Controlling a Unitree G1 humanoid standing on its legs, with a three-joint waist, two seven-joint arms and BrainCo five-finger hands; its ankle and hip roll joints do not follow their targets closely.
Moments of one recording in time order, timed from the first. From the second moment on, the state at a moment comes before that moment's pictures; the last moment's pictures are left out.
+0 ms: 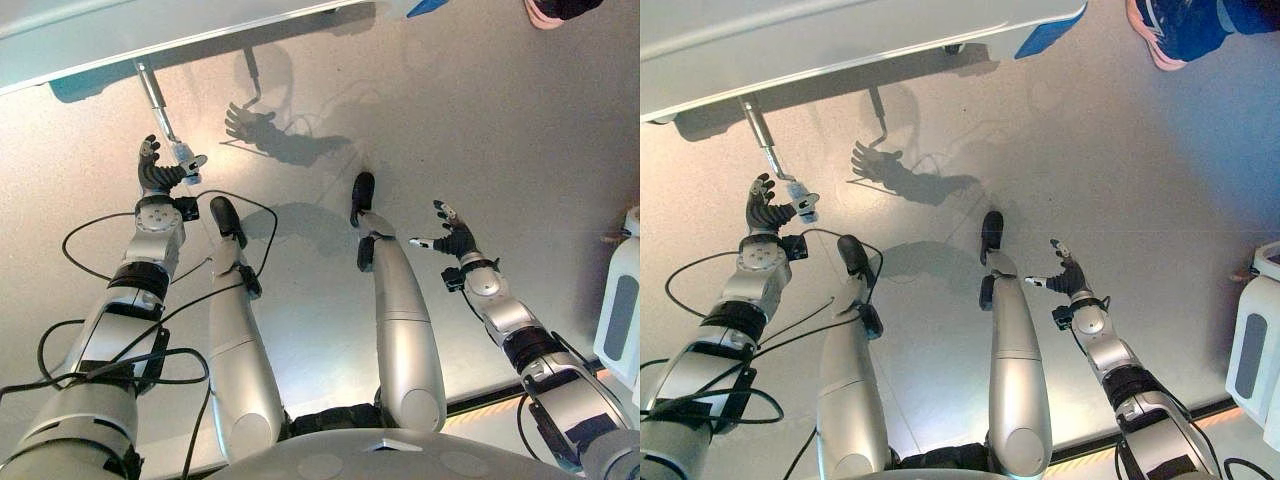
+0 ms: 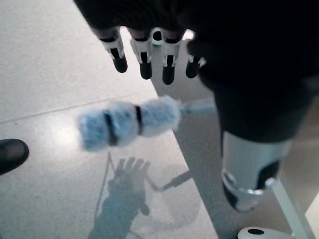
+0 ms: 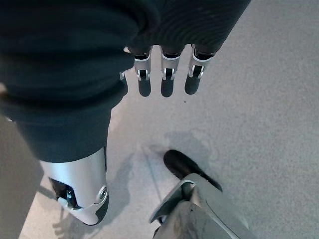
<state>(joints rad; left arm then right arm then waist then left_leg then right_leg) -0.75 0.58 -0.23 1.00 -0.42 -0.15 0.34 -0.37 -0.46 0.33 0.69 0.09 -0.17 -0.16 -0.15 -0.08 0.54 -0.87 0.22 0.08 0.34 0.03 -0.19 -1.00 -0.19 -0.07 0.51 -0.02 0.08</state>
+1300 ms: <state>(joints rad) -0.85 0.61 -0.30 1.12 -0.47 -0.11 0.27 -0.38 -0.49 0.37 0.69 0.11 -0.18 -0.14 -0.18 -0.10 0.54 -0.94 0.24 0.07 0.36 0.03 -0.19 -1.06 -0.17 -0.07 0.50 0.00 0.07</state>
